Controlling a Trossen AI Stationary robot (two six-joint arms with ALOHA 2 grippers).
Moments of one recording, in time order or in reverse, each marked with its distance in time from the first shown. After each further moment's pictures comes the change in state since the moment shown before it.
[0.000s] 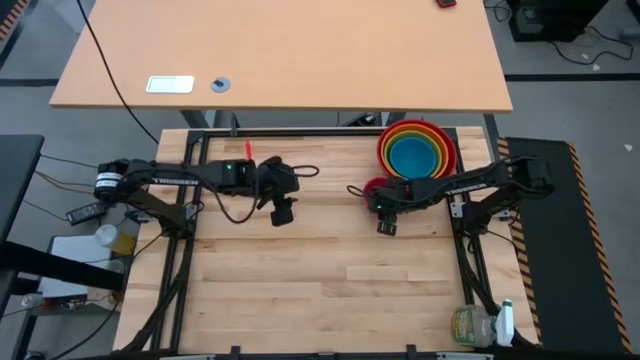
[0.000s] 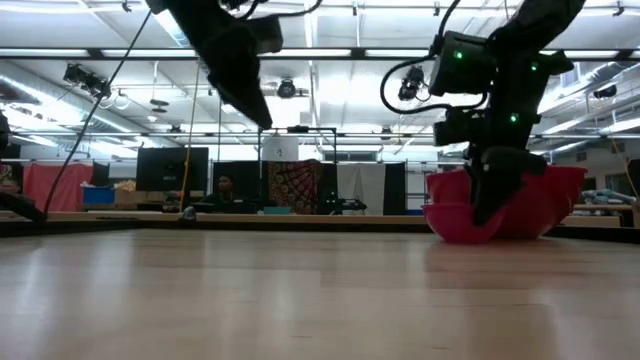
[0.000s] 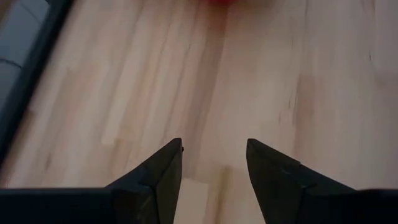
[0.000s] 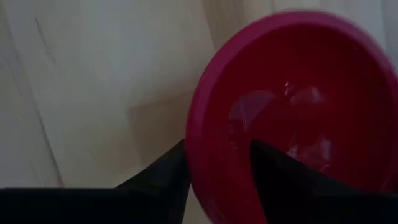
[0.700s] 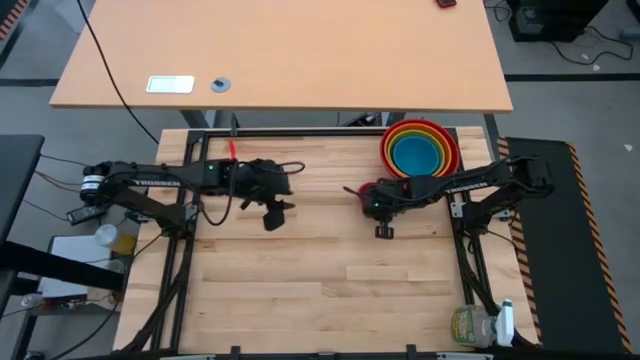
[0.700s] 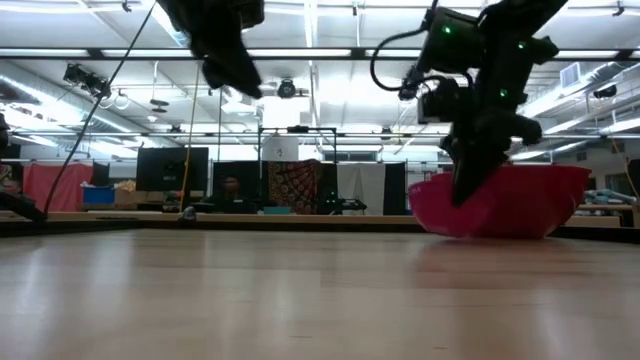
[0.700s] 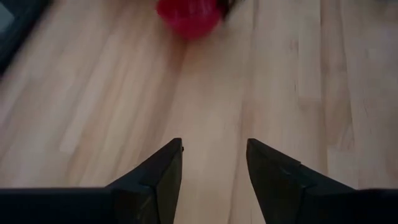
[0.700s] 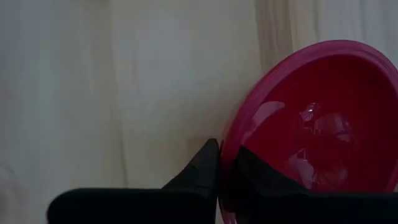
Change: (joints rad) left arm -0.027 -0.134 -0.034 0.020 0.121 -0.117; right arm 0.018 -0.001 0.082 0.010 -0.134 -0.123
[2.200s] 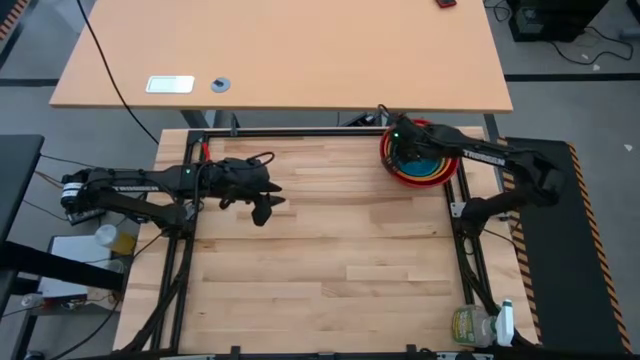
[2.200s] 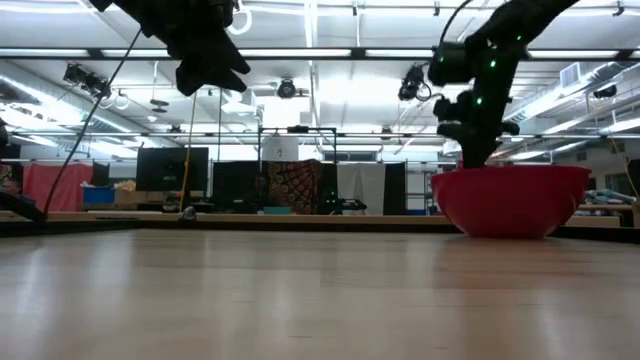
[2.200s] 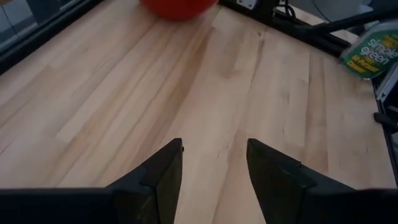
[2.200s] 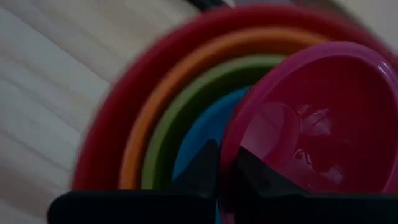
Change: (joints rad) left arm 0.025 -0.226 -0.214 0.179 -0.009 -0.206; right arm -0.572 -0.111 0.132 -0.205 0.232 0.221
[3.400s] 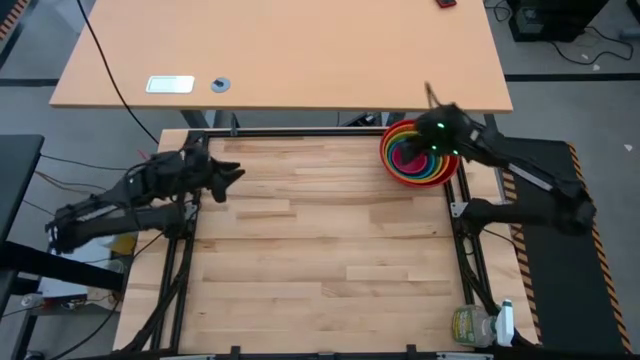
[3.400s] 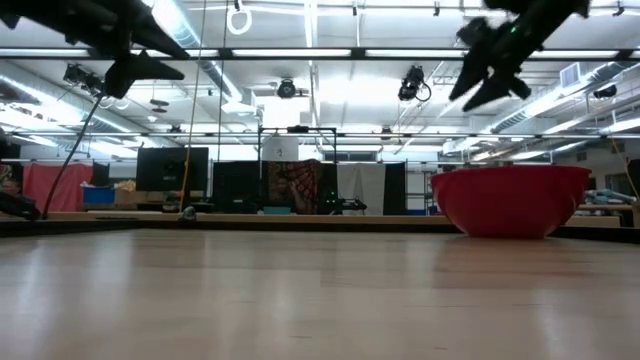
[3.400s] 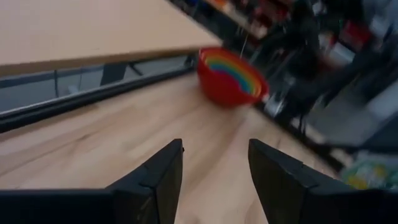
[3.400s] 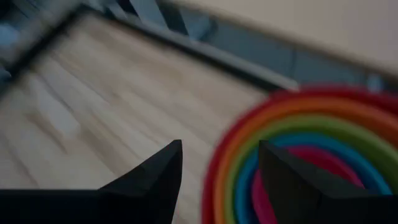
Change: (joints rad) left arm 0.258 -0.605 -0.264 -0.018 -0.022 -0.168; right arm -0.039 -0.377 -0.004 0.089 -0.306 0.108
